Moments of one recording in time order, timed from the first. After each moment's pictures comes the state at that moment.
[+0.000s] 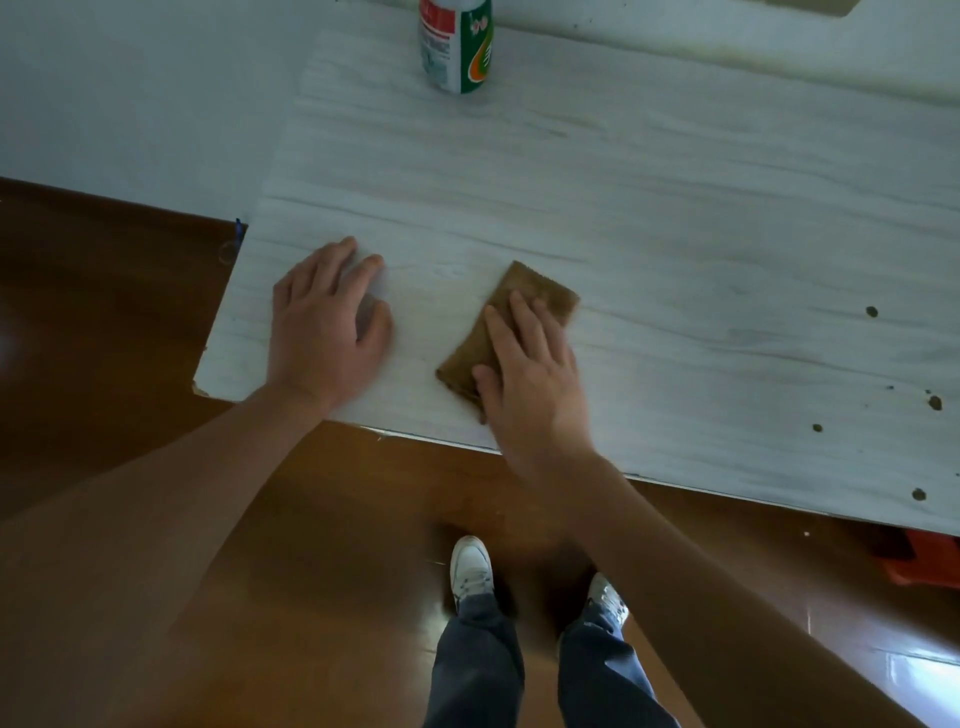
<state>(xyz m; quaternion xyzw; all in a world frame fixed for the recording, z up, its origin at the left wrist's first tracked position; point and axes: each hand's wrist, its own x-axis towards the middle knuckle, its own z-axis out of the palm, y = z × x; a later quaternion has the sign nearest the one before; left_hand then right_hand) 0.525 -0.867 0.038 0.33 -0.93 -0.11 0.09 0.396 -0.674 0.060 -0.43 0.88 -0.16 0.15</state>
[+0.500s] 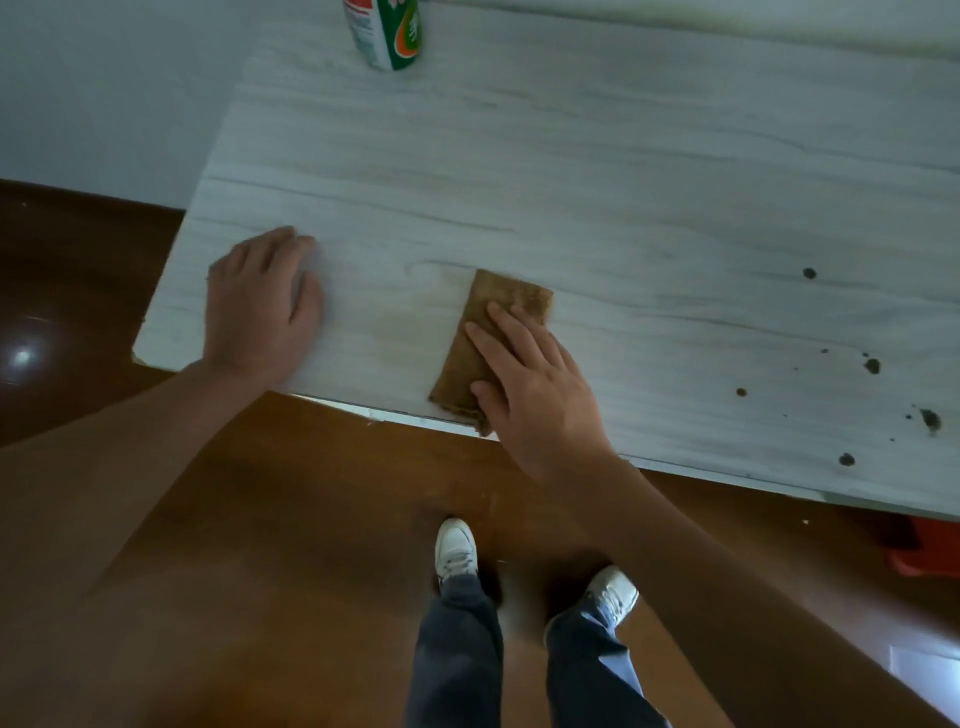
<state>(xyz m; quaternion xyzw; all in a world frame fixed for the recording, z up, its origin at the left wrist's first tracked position) 0.514 -0.843 0.056 0.36 -0.93 -0.08 0.09 0.350 -0.590 0.050 -0.51 0.83 -0.18 0.15</state>
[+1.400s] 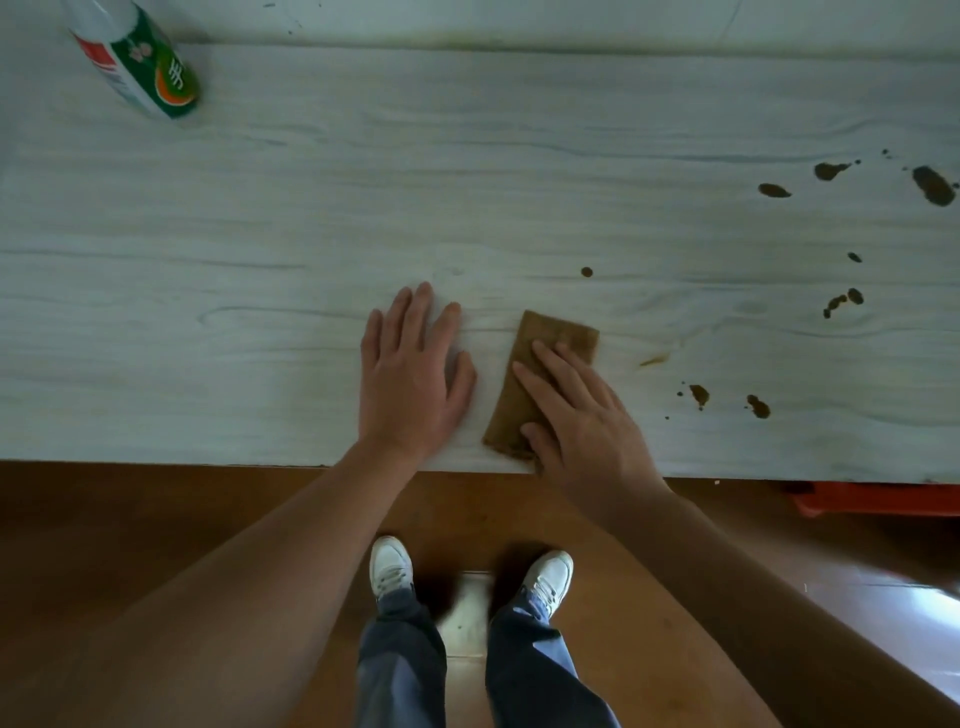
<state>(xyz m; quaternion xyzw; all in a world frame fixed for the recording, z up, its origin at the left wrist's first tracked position) 0.310 -0.594 0.041 0.26 -0.96 -0.13 0.04 0.215 -0.401 0.061 -0.46 0.86 -0.13 0.16</state>
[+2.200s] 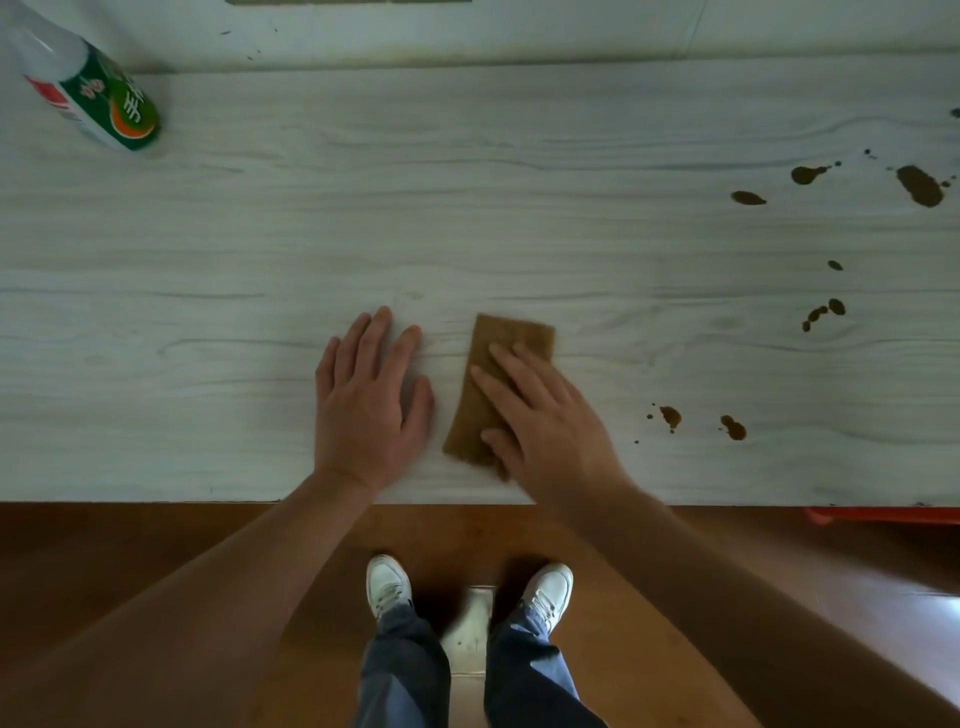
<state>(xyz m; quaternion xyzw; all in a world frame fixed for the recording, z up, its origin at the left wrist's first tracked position) 0.304 -0.594 0.039 0.28 -0.95 -0.11 0.05 0.186 -0.413 0.056 -0.50 0.84 -0.14 0.16</state>
